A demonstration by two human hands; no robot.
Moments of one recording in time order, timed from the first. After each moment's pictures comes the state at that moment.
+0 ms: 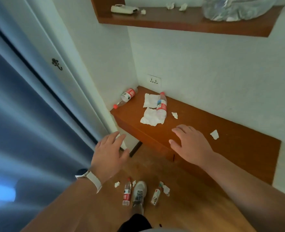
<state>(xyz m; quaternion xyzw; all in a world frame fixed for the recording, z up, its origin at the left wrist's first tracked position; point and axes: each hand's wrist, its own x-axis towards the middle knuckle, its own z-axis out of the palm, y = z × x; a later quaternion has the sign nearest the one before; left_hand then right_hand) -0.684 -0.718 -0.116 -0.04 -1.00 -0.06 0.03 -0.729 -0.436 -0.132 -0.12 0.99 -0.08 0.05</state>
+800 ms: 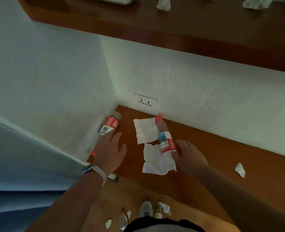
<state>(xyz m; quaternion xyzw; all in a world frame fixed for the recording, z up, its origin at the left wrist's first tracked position) -1.090 -0.781 -0.232 -0.11 -0.98 -0.16 -0.02 -0.993 -0.511 -0.211 0.18 0.95 -0.23 0.14</state>
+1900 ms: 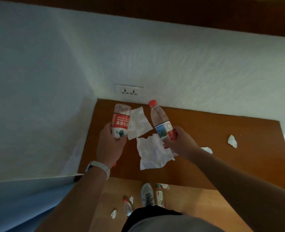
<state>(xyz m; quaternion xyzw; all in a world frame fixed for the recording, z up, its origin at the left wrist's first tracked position) -1.142 -0.751 -0.273 -0.04 -0.89 -0.43 -0.17 -1.023 -0.521 -0.239 0.36 0.81 -0.44 0.13</state>
